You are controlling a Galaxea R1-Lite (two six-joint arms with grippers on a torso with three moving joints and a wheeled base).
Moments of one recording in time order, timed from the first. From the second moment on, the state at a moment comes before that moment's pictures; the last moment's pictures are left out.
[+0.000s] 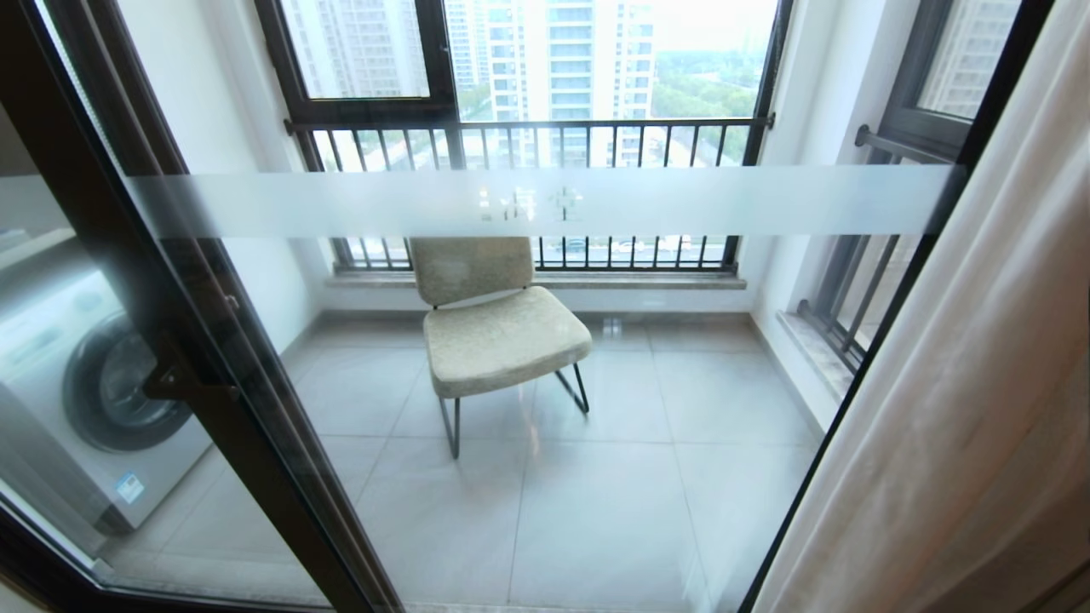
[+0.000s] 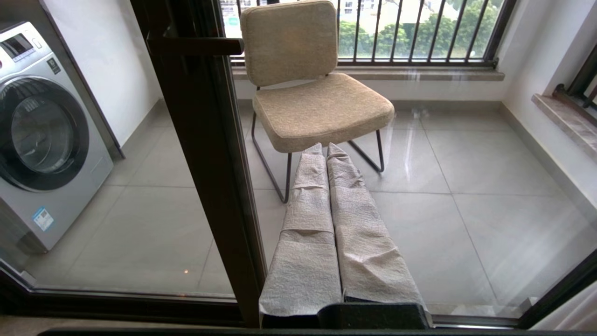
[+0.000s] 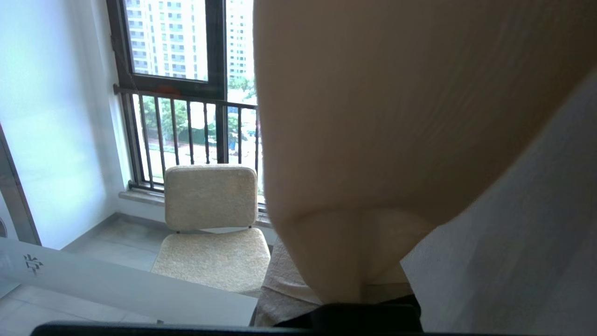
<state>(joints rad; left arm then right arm) 0.00 0.00 0.00 0.00 0.01 0.00 -0.05 1.35 -1.49 -0.22 0.22 0.00</state>
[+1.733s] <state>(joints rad) 0.00 0.00 0.00 0.00 0.01 0.00 -0.06 1.18 -1.37 -0.14 0.21 0.00</state>
